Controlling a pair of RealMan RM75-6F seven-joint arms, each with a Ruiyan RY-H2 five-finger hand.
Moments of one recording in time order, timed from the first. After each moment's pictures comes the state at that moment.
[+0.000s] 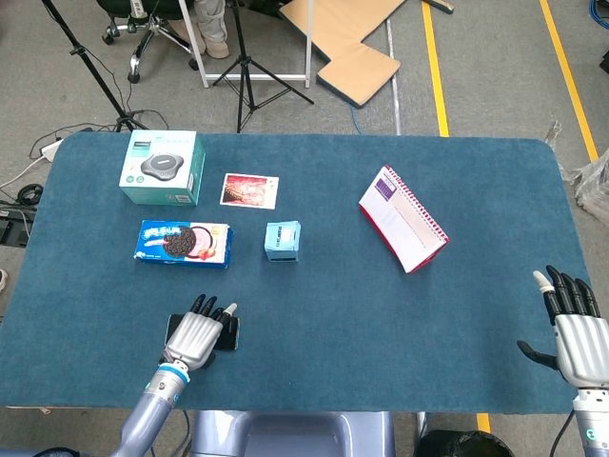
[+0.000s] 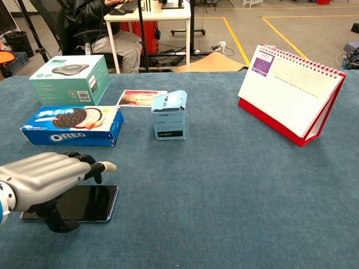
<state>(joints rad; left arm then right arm) -0.49 -1.61 -0.06 -1.91 0.84 1.15 1.11 0.06 -1.07 0.08 -1.70 -1.47 1.49 -0.10</state>
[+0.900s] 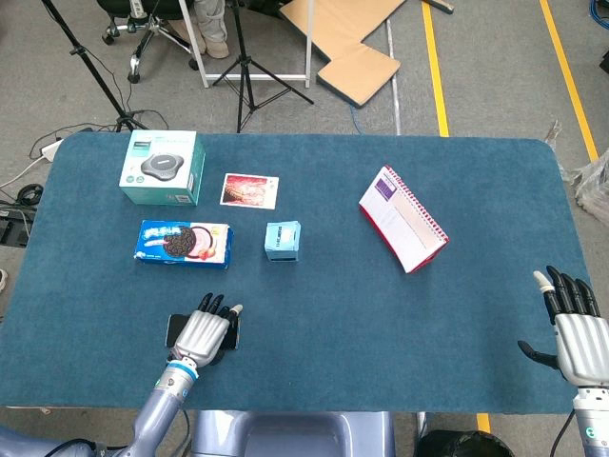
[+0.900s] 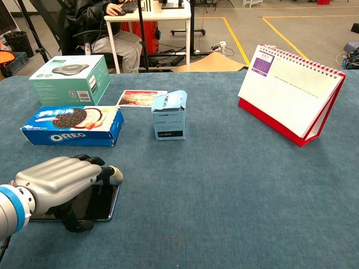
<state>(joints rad) -0.56 -1.70 0.00 -1.79 0.85 1.18 0.99 0.06 -1.07 0.08 -1.69 -1.45 1.48 -0.10</state>
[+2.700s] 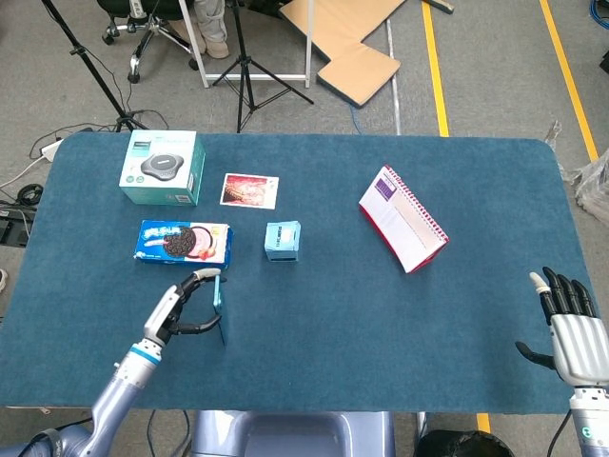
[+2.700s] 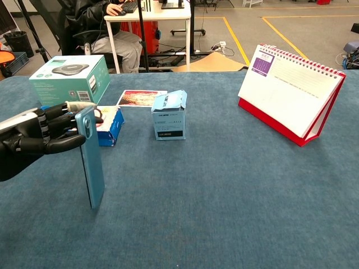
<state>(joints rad) -0.41 -1.58 -0.04 -1.48 1.48 1.15 -1.02 0.07 -1.08 0.08 -1.69 -1.45 1.47 -0.12</state>
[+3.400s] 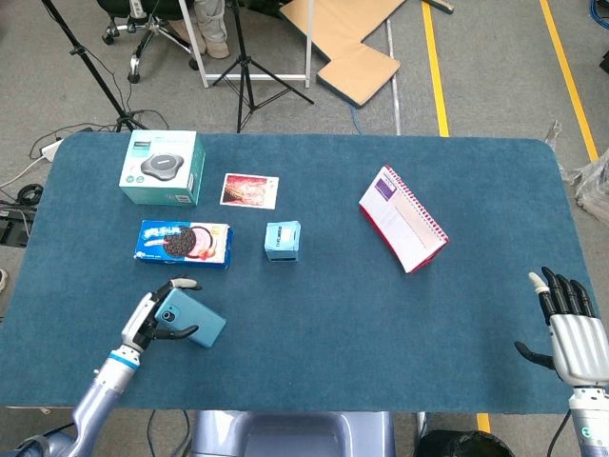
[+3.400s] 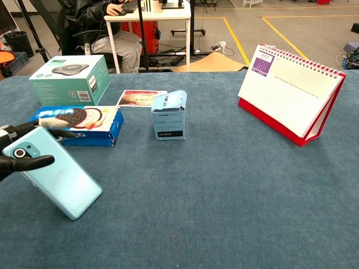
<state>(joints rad) -0.35 -1.61 0.02 -1.24 1.55 1.23 -1.23 0.07 -1.08 0.07 -1.69 -1.46 1.47 -0.12</state>
